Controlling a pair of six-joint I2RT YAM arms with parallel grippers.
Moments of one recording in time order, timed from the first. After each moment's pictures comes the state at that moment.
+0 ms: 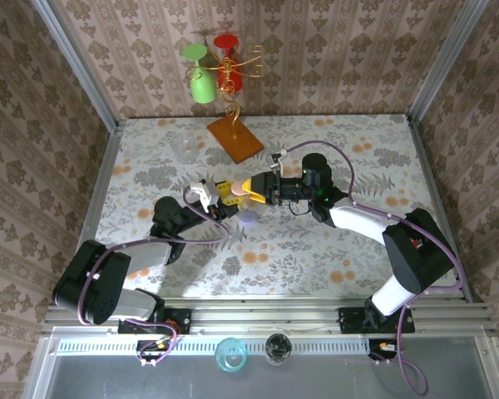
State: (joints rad) left arm -0.48 1.37 0.39 1.18 0.72 -0.06; right arm 0.51 1.60 0.89 0.63 -0.91 1.23
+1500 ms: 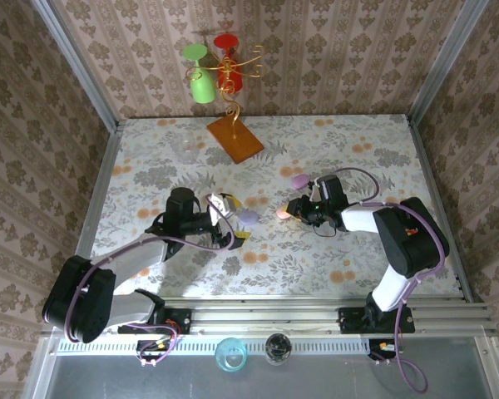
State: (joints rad) left arm -0.51 1.24 0.49 0.29 0.81 0.34; right arm 0.31 1.71 0.70 0.20 -0.49 0.81
